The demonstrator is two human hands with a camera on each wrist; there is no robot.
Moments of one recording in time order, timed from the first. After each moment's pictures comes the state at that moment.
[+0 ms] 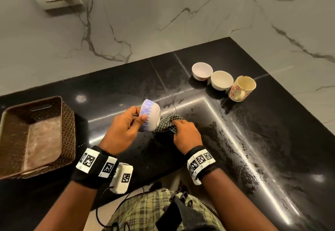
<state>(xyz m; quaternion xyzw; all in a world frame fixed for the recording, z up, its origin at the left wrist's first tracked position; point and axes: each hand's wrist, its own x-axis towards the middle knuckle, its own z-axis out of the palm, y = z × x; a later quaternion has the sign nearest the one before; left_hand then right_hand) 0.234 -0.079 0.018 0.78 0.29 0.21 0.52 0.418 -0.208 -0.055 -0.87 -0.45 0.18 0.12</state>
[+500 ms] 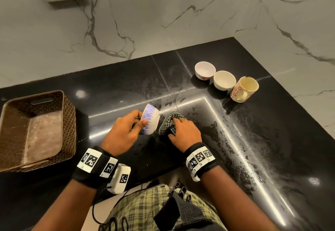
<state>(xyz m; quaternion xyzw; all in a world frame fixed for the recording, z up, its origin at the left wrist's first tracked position) 0.223 -0.079 0.003 0.82 0.29 0.17 0.47 0.417 -0.200 -0.052 -0.86 -0.48 0.17 0.03</state>
